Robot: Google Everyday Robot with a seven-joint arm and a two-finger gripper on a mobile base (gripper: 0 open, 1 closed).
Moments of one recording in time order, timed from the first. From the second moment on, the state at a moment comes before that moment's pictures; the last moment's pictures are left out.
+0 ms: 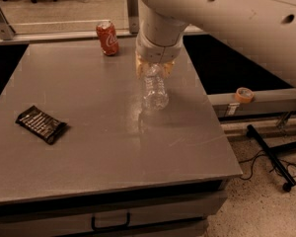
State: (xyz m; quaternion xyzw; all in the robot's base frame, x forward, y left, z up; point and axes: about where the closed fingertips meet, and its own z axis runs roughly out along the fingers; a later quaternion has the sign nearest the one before) arm 0.603 -0.014 0.898 -0.07 0.97 0.06 0.21
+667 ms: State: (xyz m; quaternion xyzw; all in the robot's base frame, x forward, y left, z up) arm 0.628 -0.022 0.910 -0.02 0.97 0.10 0.22
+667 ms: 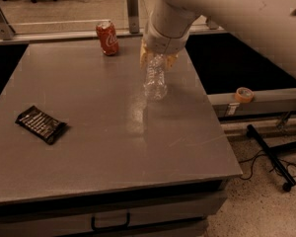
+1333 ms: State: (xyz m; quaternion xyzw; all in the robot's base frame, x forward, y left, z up) arm 0.730 -0.038 0.929 0.11 0.94 0.20 0.24
